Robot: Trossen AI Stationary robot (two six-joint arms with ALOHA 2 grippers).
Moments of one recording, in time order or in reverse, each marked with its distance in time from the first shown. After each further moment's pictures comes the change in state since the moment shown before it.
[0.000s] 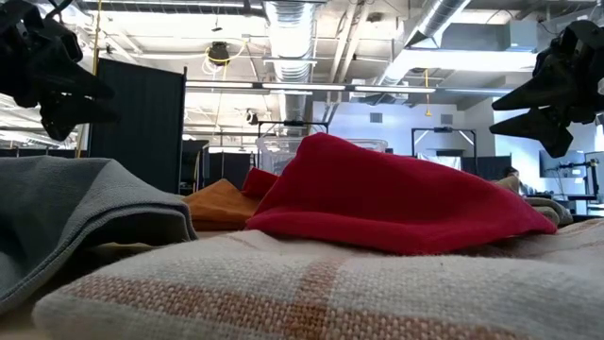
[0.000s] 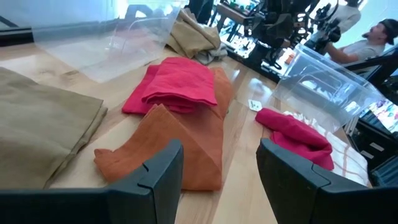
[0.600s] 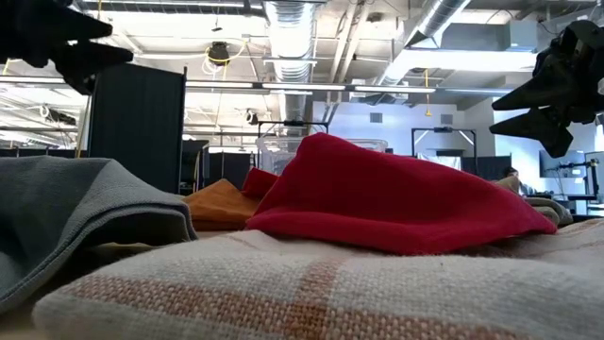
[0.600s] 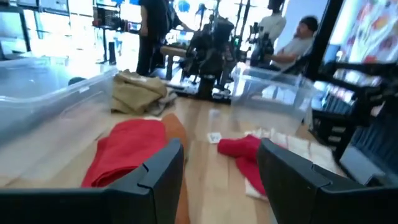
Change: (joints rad) left arm 0.000 0.138 -0.001 0.455 0.131 0.533; right arm 0.000 0.000 0.000 0.000 0.000 0.000
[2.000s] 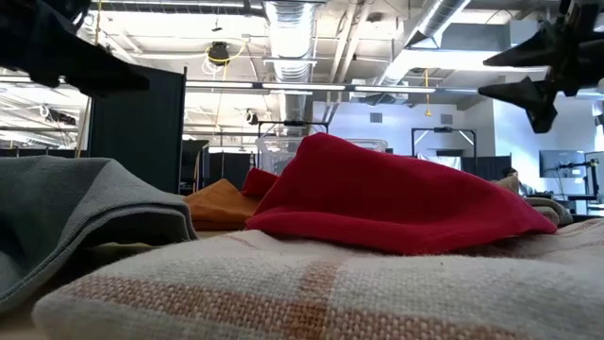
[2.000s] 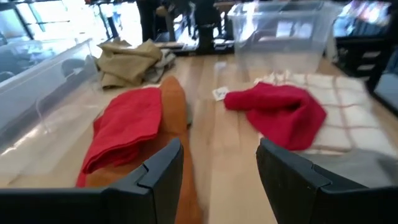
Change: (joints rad) left arm 0.048 0.539 0.041 0.249 0.044 0.054; right arm -0.060 0.000 -0.001 0.299 0.009 -0.096
